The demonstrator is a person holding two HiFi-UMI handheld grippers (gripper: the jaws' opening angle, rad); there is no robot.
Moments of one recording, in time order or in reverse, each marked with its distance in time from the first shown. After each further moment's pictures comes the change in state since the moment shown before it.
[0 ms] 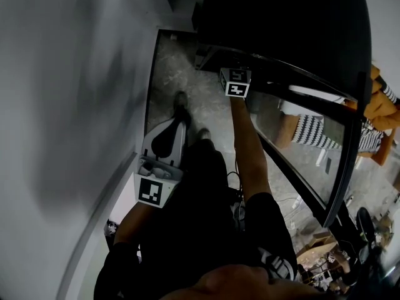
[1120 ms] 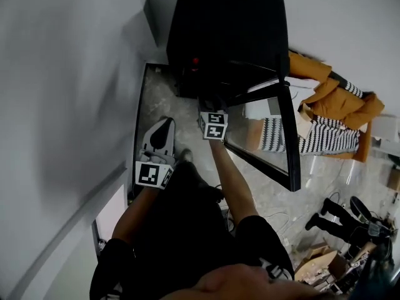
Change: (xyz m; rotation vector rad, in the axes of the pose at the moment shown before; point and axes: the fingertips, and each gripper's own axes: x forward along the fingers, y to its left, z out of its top) left arm -0.023 -0.084 0.070 -0.012 0.040 0.037; right arm -0.211 0.023 0.061 0.139 0.127 -0.054
